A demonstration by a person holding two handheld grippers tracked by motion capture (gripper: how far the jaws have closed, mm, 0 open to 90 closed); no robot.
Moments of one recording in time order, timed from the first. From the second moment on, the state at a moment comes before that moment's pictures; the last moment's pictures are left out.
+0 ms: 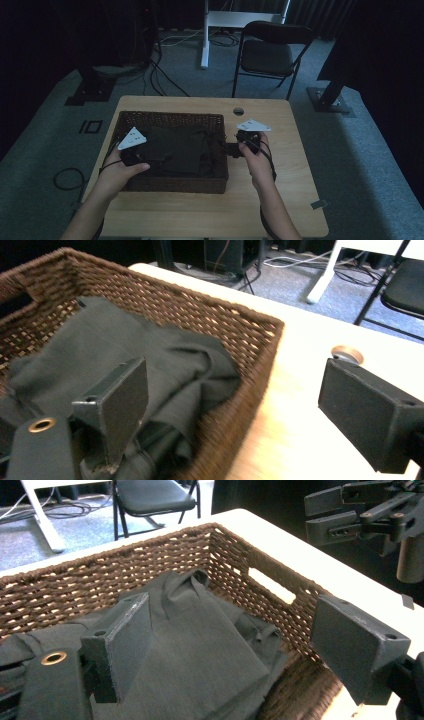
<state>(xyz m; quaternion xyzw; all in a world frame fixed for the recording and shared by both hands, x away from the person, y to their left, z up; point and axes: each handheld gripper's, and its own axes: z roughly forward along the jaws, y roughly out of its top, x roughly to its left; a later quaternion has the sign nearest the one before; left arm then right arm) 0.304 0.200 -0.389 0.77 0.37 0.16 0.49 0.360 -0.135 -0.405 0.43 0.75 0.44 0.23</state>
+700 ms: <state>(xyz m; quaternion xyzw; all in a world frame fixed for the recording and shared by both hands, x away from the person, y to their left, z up) 0.251 0.207 -0.410 0.78 0.32 0.17 0.50 0.336 -0.198 -0.442 0.47 0.73 0.43 0.24</state>
